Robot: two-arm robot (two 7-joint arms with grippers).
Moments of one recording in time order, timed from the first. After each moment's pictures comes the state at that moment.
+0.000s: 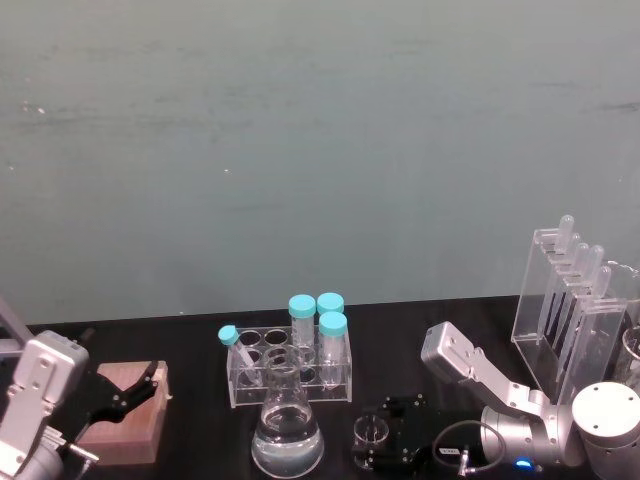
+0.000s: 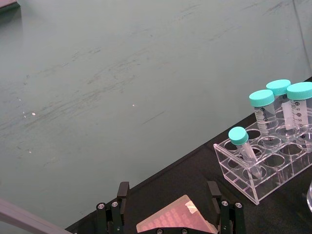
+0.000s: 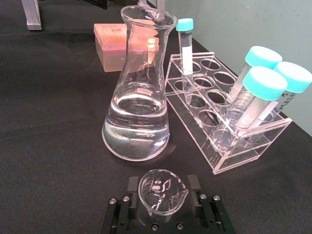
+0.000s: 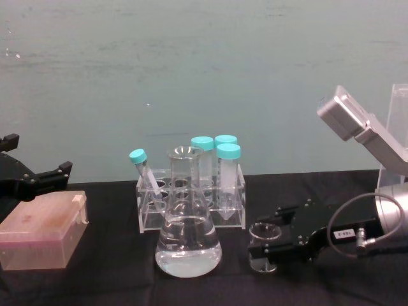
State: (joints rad) left arm -0.20 0.60 0.45 -1.41 -0.25 -0.12 0.03; right arm 0.67 0.34 -0.67 -0.83 0.23 -0.15 0.85
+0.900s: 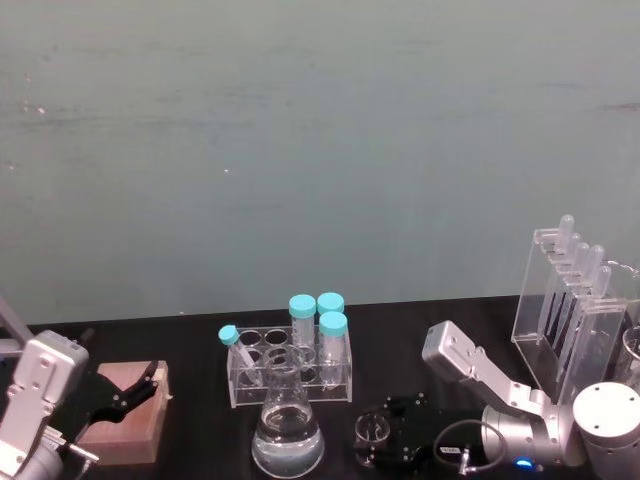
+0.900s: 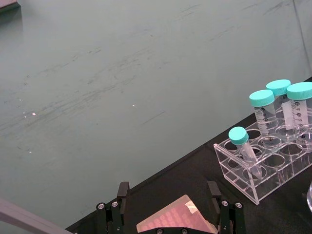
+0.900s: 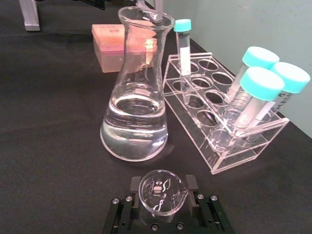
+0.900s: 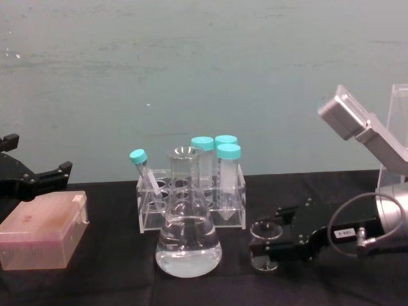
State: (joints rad) left arm -0.20 0.60 0.45 -1.41 -0.25 -0.12 0.03; right arm 0.66 0.34 -0.66 -0.83 0.23 -0.15 0.85
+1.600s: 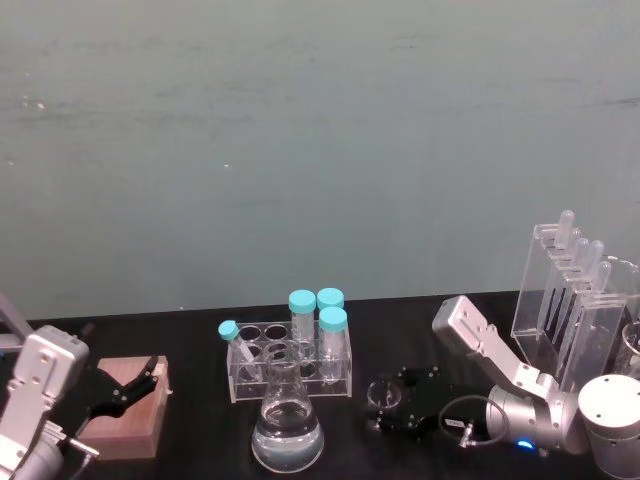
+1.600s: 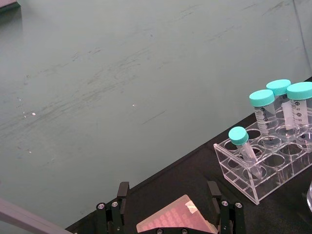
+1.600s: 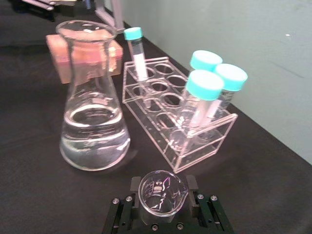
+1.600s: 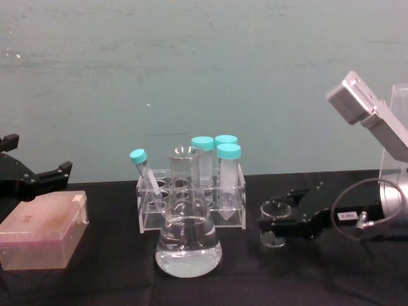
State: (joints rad) left arm -0.20 0.60 0.45 -1.41 -0.25 -0.12 0.03; right arm 0.63 0.35 -0.60 -0.88 0.23 -0.10 0.73
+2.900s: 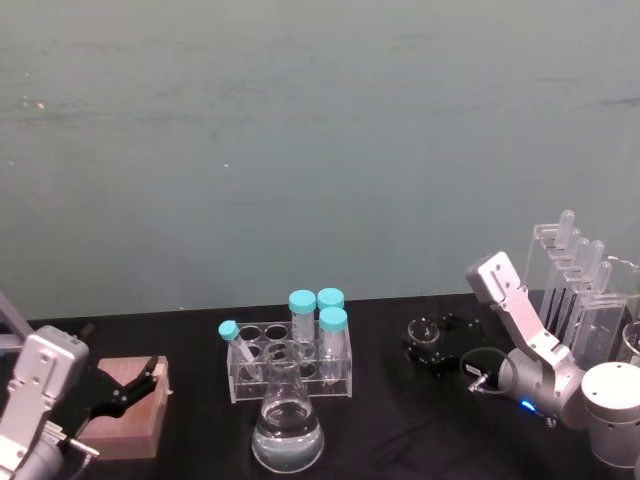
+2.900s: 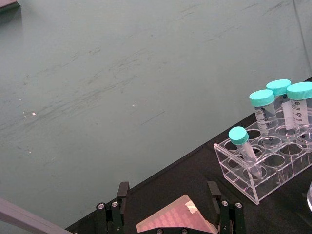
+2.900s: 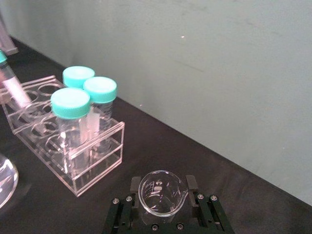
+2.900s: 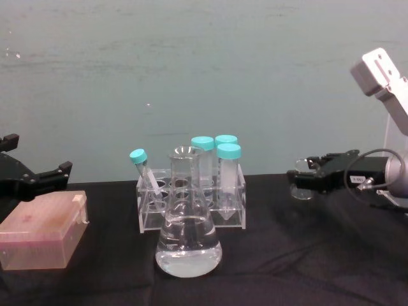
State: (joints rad) left arm -0.20 0.60 0.45 -1.41 -0.25 -0.12 0.03; right arm 0.65 0.26 -0.44 -0.79 0.18 -0.08 0.47
